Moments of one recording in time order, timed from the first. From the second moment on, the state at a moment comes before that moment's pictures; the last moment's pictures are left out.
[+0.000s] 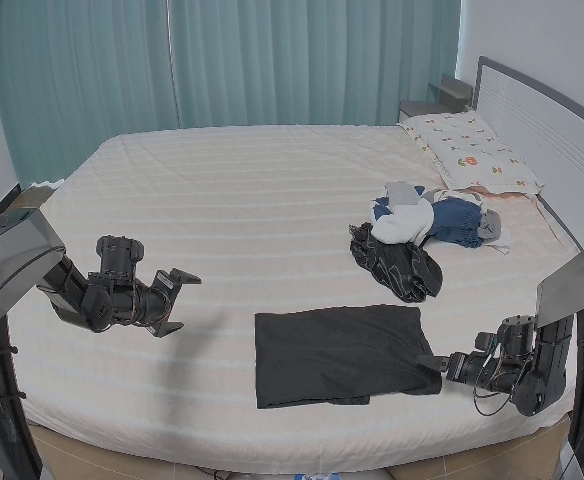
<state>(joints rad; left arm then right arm) -0.10 2.20 -0.97 -0.54 -0.34 -1.16 0.11 2.41 -0.27 -1.55 0.38 0.47</state>
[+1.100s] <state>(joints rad) -0.11 2.21 -0.97 -0.54 -0.31 -1.13 0.11 2.55 -0.96 -1.21 0.31 0.79</state>
